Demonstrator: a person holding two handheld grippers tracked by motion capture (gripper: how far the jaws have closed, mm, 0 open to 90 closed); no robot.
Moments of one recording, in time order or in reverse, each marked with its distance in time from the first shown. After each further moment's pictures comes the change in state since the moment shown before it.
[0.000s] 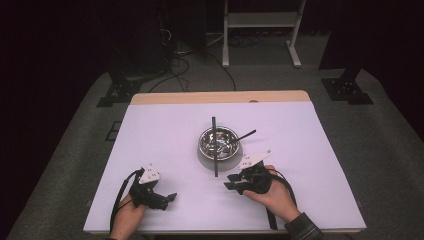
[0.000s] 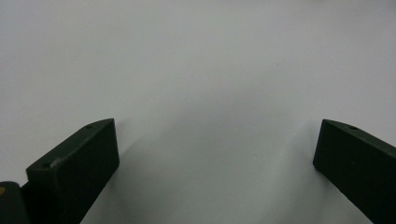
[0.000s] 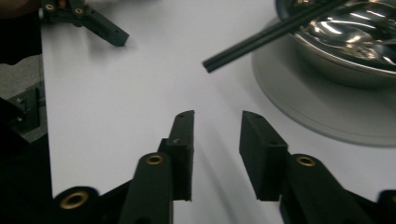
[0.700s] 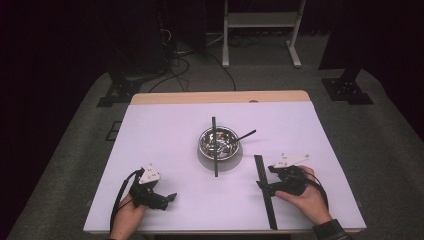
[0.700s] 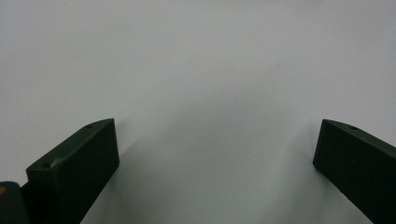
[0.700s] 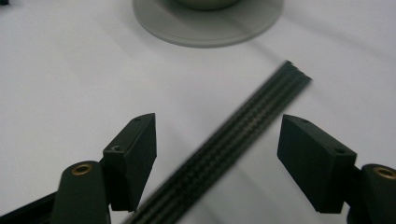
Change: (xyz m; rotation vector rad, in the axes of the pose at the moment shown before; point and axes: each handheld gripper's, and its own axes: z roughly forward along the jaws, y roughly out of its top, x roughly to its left) left arm 0.000 0.000 0.000 -0.001 0.001 0.000; right arm -0.036 -0.055 -0.058 0.007 -0.264 0.097
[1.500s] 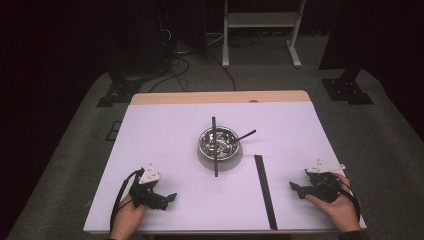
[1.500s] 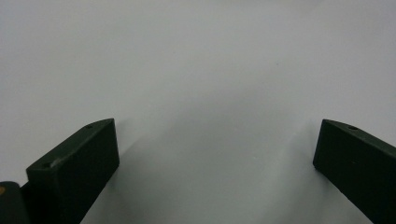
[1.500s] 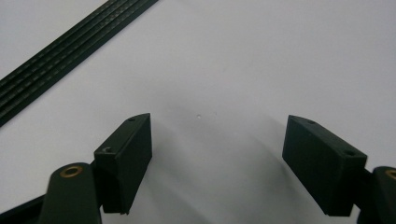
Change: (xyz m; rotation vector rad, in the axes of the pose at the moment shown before) left arm 0.000 0.000 0.000 0.001 0.001 0.001; right arm -0.047 -0.062 -0.037 0.036 -0.239 0.088
